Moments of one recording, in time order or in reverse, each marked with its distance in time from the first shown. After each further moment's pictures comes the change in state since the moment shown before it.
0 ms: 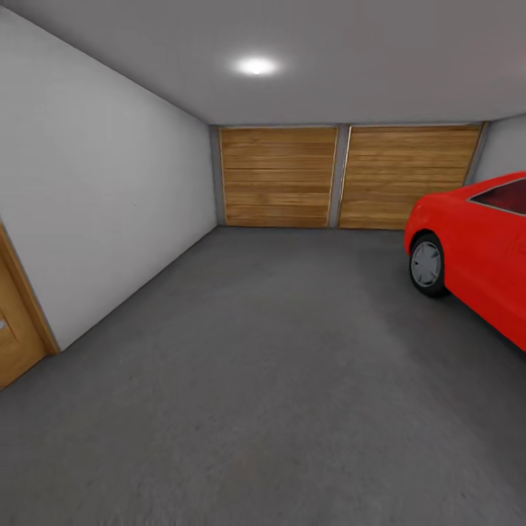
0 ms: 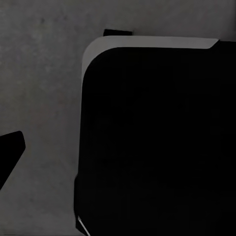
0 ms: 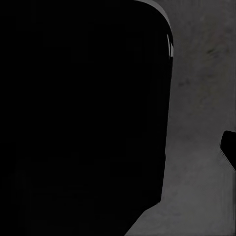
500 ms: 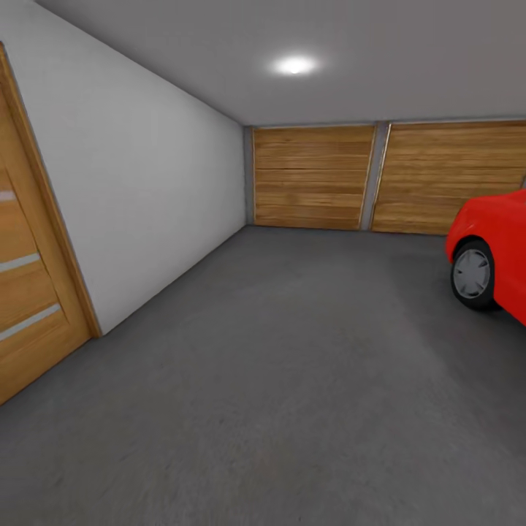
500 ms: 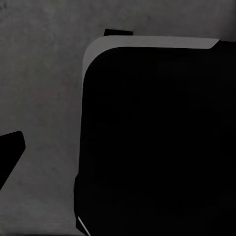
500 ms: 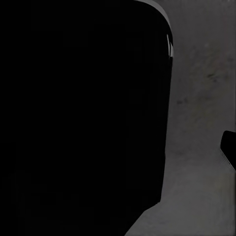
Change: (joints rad) left arm 0.000 0.000 0.000 0.000 0.001 0.001 0.001; right arm 0.000 0.000 0.000 0.000 0.000 0.000 0.000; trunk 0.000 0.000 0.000
